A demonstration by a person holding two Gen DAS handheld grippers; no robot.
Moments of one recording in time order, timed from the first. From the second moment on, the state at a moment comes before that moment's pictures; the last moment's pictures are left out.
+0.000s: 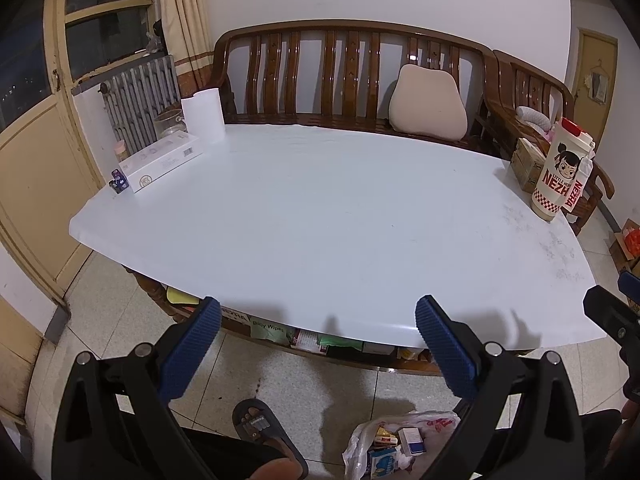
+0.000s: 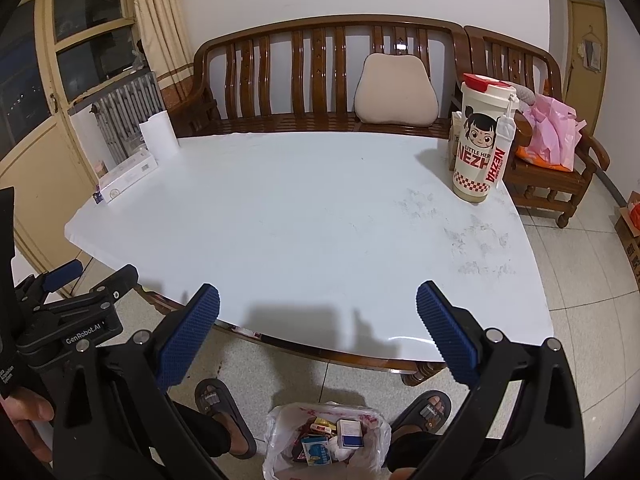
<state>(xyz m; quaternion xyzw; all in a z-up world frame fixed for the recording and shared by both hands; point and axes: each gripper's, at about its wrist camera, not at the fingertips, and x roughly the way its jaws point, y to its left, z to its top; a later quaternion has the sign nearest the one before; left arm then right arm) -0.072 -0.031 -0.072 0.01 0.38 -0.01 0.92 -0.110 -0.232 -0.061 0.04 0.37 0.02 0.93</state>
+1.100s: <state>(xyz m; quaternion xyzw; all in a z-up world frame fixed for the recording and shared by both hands) -0.074 -0.030 -0.071 0.01 0.38 0.00 0.92 -0.111 -0.232 -0.061 0.04 0.37 0.01 0.93</state>
